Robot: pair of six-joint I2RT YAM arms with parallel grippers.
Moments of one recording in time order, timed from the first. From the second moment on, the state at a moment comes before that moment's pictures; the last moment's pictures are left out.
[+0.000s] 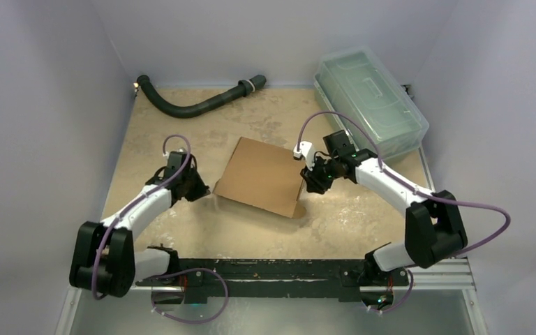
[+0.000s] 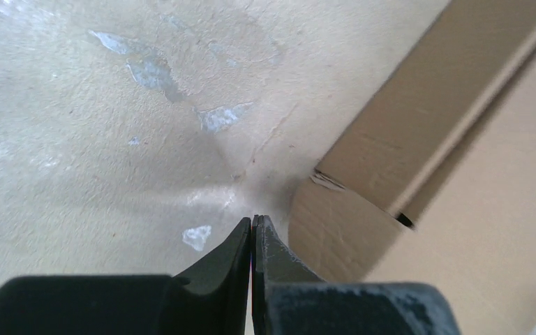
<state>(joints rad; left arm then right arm) -0.20 1.26 0.59 -0.33 0.04 -0.76 0.43 1.46 0.94 -0.54 -0.46 -0.56</state>
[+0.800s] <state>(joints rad) -0.20 0.49 0.11 0.07 0.49 -1.06 0.49 1.68 1.10 -0.42 -0.64 -0.40</state>
